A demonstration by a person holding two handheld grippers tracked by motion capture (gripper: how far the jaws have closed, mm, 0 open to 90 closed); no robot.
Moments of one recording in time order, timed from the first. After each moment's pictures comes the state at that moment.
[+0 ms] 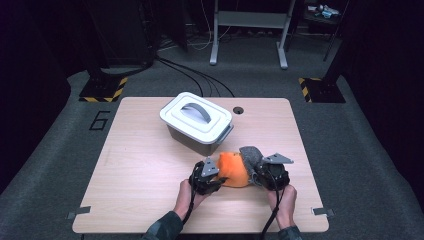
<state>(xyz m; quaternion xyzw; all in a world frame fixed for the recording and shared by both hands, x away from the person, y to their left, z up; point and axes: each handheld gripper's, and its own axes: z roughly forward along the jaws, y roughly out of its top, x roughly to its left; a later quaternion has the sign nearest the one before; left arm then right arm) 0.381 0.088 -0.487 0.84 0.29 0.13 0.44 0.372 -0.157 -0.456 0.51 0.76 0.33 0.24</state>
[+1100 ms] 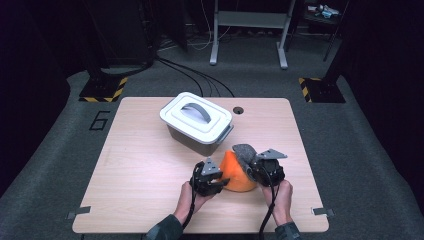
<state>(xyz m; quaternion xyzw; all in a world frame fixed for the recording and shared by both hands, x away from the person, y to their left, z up) 0.376 0.085 -0.480 0.83 0.31 0.10 0.44 0.379 -0.141 -0.443 0.49 0.77 0.33 0.24</state>
